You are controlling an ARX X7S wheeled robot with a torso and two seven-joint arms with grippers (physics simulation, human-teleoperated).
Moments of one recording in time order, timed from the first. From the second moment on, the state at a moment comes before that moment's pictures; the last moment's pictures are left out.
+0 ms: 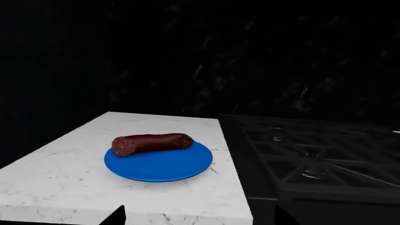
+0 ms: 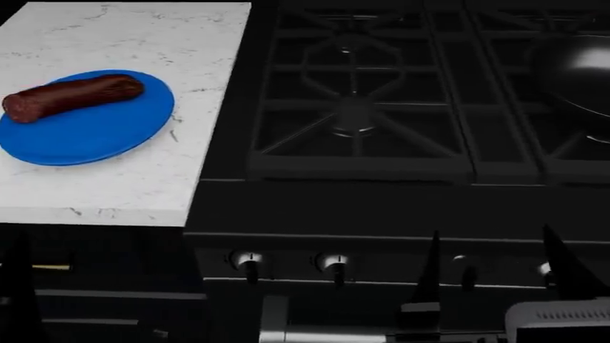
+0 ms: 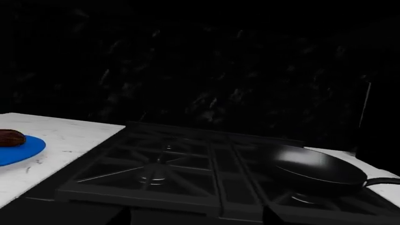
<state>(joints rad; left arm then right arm) -0.05 -0.44 -0.17 0.83 -0.71 -0.71 -0.36 0.08 0.36 0.08 -0.74 0.29 0.61 0.12</state>
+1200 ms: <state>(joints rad) -0.35 -0.57 -0.16 0.74 -0.78 -0.84 -0.41 0.37 0.46 0.10 -0.79 0.38 0.84 0.15</state>
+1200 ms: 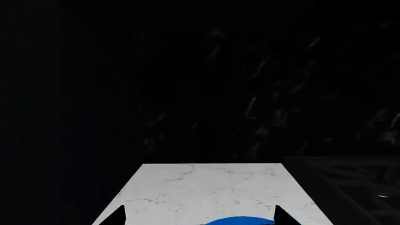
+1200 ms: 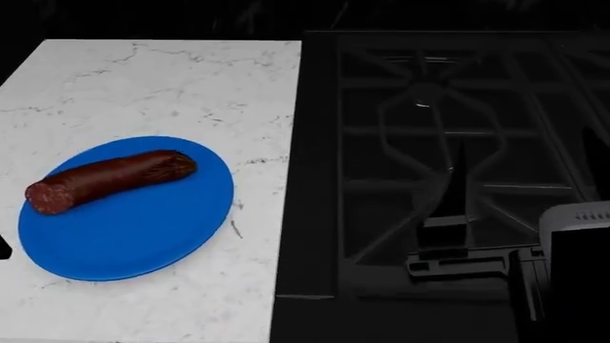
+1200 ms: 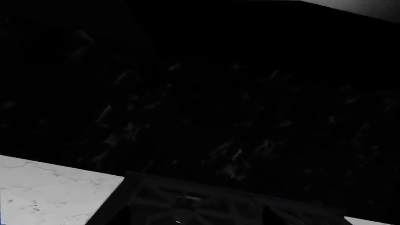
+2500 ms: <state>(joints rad) -1.44 -0.87 0.83 0.04 -0.56 -1.16 0.68 0.10 0.37 0.10 -0.80 0.40 0.73 0.19</state>
